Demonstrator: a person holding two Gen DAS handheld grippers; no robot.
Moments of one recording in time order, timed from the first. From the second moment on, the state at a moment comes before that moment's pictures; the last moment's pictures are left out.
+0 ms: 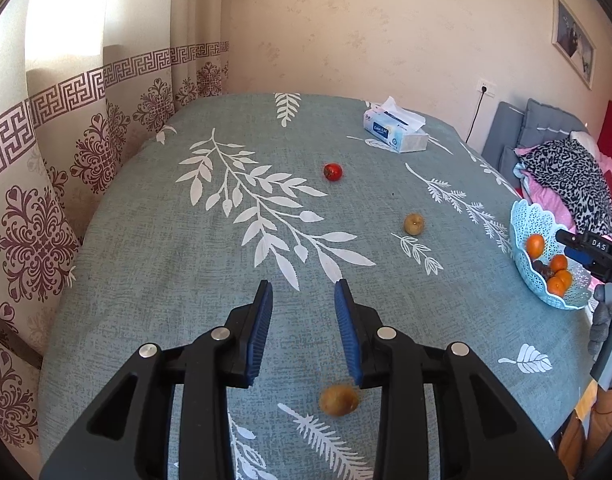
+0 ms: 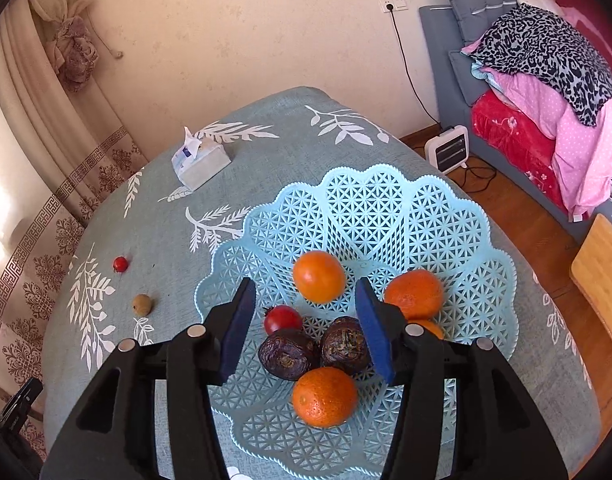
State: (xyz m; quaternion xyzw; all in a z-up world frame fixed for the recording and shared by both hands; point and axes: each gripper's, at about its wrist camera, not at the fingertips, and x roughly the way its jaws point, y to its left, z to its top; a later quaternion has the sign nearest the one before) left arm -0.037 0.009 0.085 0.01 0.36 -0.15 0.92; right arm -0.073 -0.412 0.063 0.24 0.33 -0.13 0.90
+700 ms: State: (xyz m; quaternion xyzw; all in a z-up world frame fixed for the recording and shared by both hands) left arm -0.072 -0.006 0.019 0.05 0.46 -0.19 0.87; right arm -0.085 -0.416 0.075 0.25 0.30 -0.14 0.91
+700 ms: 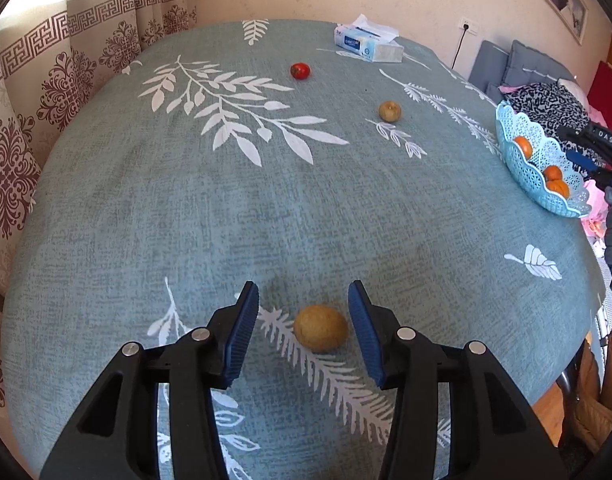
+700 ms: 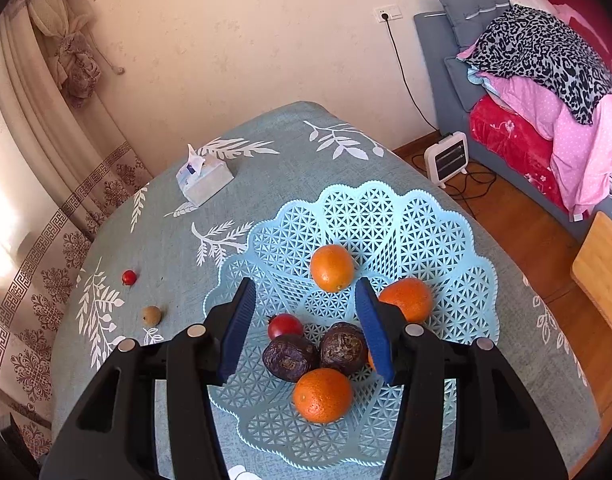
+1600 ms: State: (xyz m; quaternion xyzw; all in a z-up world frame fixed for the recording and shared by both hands) left arm -0.090 -0.021 0.014 0.08 0.45 -0.20 0.86; right arm -0.095 -0.421 0.086 0.26 0.28 -0.14 0.91
